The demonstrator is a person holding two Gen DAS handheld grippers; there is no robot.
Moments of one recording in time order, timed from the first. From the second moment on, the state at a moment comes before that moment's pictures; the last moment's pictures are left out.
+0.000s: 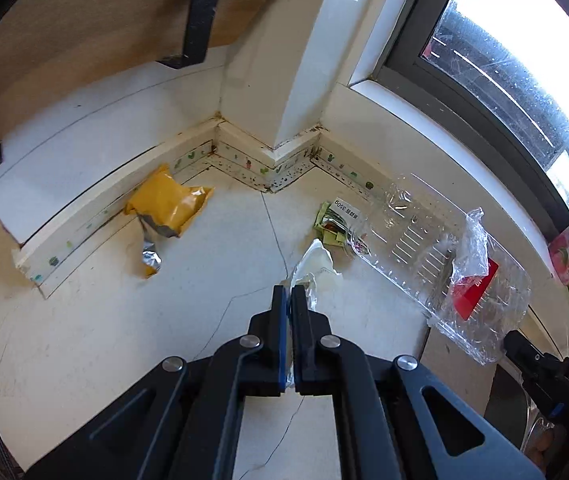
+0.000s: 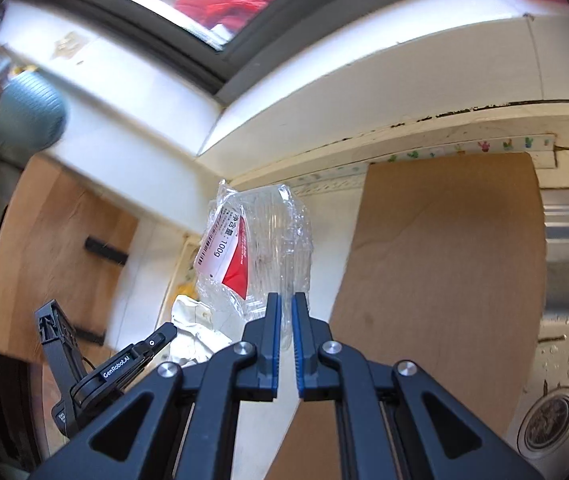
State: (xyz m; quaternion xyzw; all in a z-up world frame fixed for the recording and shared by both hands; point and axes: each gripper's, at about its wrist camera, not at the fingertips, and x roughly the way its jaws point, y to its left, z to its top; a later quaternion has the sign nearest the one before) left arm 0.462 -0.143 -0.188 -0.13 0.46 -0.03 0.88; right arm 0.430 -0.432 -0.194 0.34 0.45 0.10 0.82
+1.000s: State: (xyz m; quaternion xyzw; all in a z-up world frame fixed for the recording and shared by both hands) left arm 0.088 0.060 -0.186 -0.16 0.48 0.02 0.86; right arm 0.123 -0.191 -0.116 0.13 0.51 0.22 0.82
